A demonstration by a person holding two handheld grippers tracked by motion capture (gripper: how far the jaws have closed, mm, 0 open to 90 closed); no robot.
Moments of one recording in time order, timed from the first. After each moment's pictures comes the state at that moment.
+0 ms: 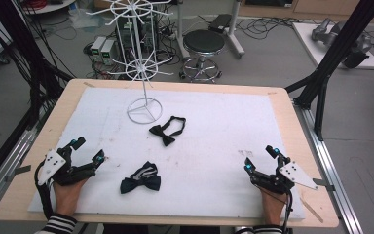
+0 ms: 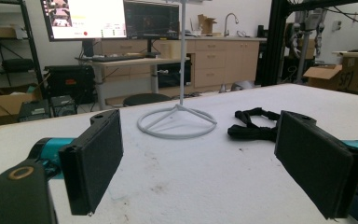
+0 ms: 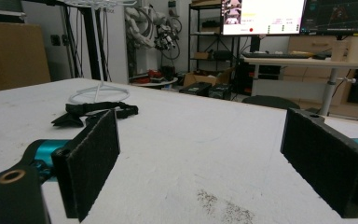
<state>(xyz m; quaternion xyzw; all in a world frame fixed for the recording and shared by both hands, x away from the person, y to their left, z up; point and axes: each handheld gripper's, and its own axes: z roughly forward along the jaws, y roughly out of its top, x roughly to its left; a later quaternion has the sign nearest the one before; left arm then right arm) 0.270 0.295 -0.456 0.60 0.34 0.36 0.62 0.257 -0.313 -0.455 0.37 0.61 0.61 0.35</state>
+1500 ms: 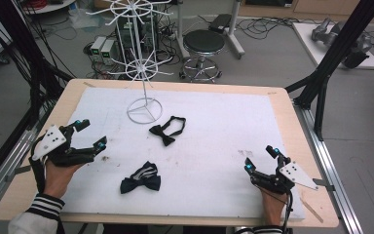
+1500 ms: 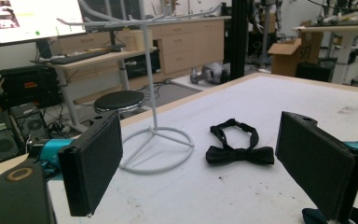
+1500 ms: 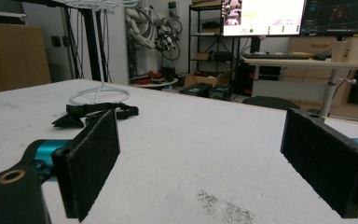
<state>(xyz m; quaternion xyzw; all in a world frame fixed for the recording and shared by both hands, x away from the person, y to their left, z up) 0.297 0.282 -0.382 0.68 0.28 0.31 0.61 0.257 -0.314 -0.455 0.36 0.61 0.61 0.35</state>
